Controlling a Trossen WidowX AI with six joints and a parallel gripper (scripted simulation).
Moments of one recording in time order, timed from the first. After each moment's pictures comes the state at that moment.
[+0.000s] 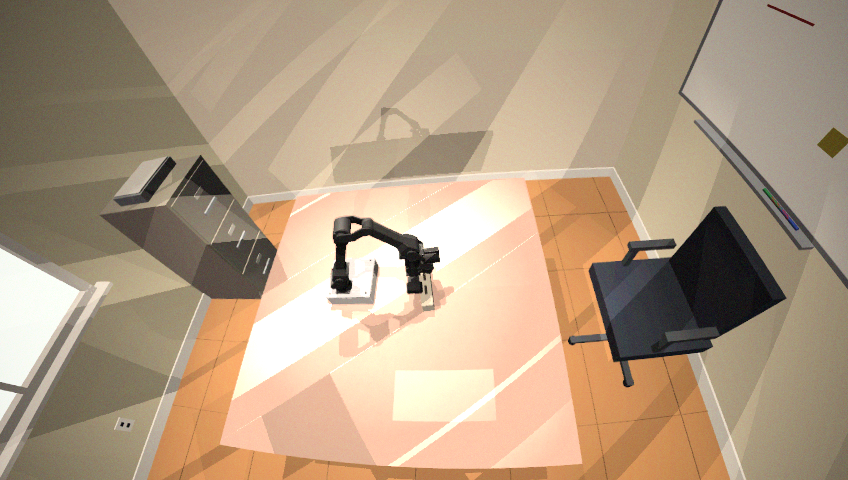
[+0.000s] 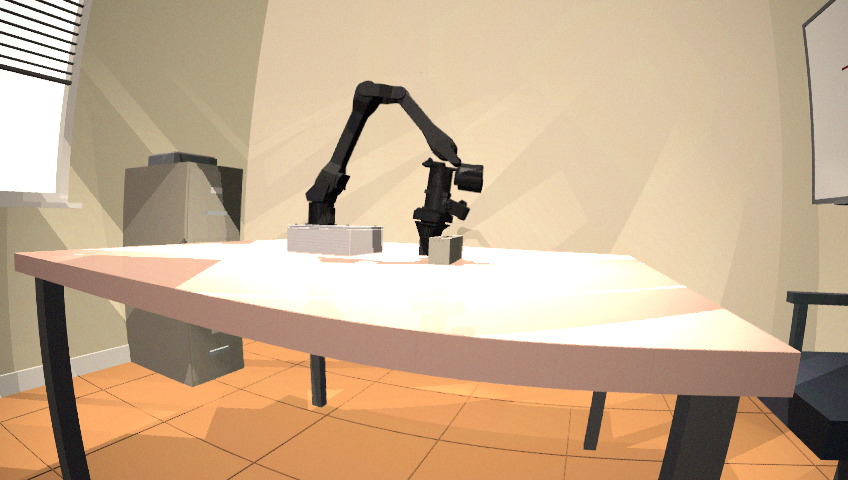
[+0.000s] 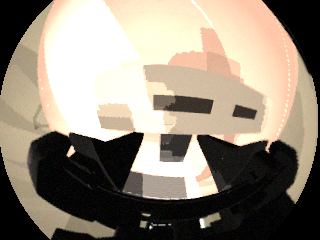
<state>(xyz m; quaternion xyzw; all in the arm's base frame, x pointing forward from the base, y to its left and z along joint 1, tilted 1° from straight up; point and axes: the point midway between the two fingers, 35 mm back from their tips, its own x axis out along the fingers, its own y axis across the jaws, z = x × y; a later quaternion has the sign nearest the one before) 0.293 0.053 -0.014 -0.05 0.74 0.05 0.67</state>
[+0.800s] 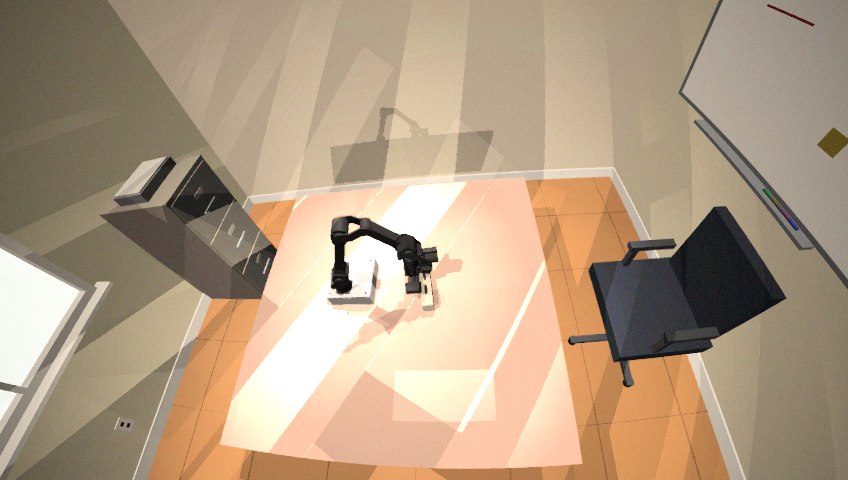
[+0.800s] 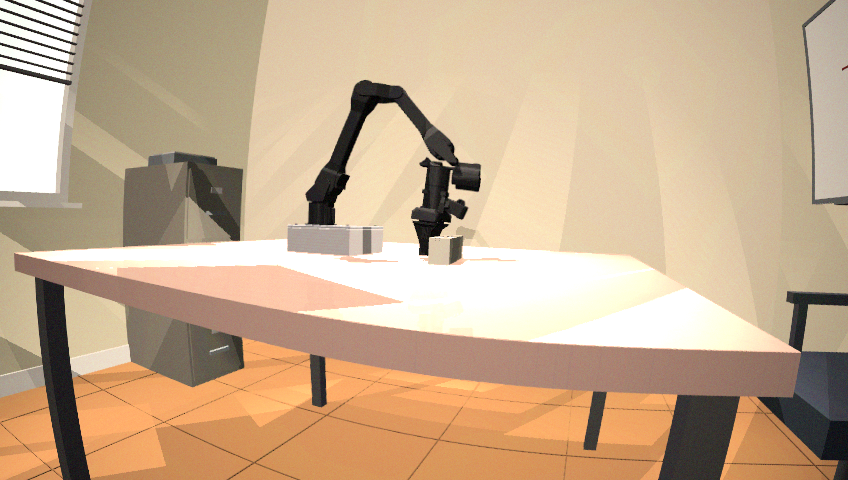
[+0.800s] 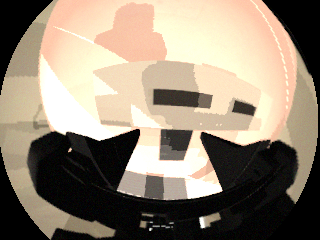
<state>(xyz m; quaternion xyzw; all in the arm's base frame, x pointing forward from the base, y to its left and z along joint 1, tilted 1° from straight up) 0.290 0.053 -0.014 -0.05 0.73 0.05 0.68</state>
